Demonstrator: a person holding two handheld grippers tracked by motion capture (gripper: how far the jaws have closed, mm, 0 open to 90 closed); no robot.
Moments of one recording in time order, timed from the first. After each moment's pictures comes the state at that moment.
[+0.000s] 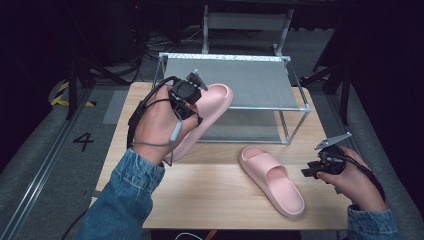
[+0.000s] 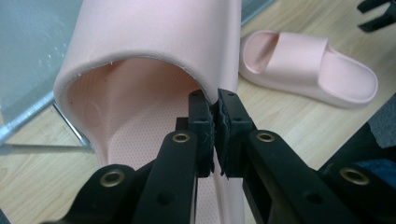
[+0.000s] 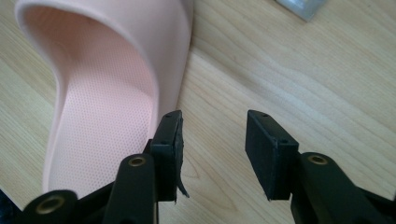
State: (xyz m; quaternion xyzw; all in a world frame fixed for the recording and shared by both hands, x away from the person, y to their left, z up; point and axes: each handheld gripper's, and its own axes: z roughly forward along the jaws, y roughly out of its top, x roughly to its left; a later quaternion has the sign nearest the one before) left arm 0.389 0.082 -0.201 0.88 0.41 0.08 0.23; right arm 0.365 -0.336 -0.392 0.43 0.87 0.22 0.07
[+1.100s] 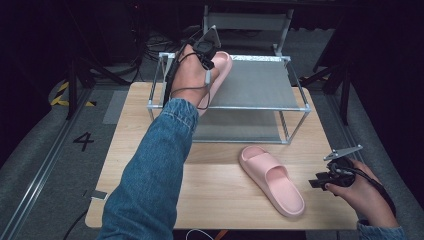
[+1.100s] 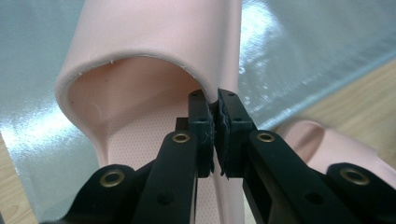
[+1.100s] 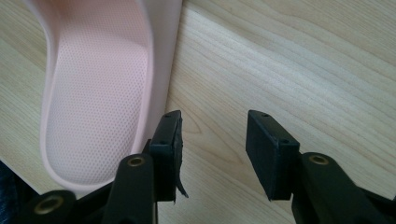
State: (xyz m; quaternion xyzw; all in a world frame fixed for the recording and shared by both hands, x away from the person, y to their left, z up) left arm 0.515 0.045 -0.200 0.82 0.51 0.10 0.22; right arm 0.336 -0.357 -0.402 0.45 0.86 0.22 0.07
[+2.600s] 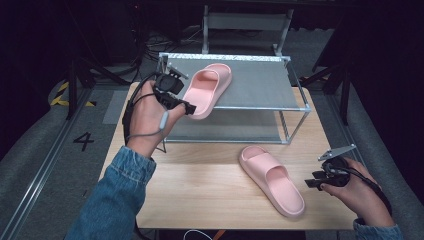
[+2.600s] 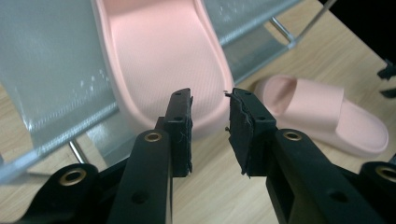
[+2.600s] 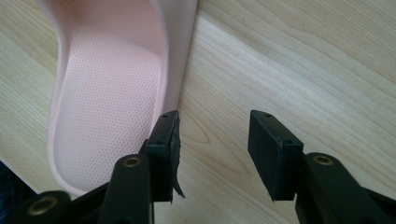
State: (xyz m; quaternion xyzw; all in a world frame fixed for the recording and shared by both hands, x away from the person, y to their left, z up) left arm 0.409 0.126 -0.229 0.84 0.43 0.09 0.32; right arm 0.337 -0.342 -0.398 0.43 0.87 0.21 0.08
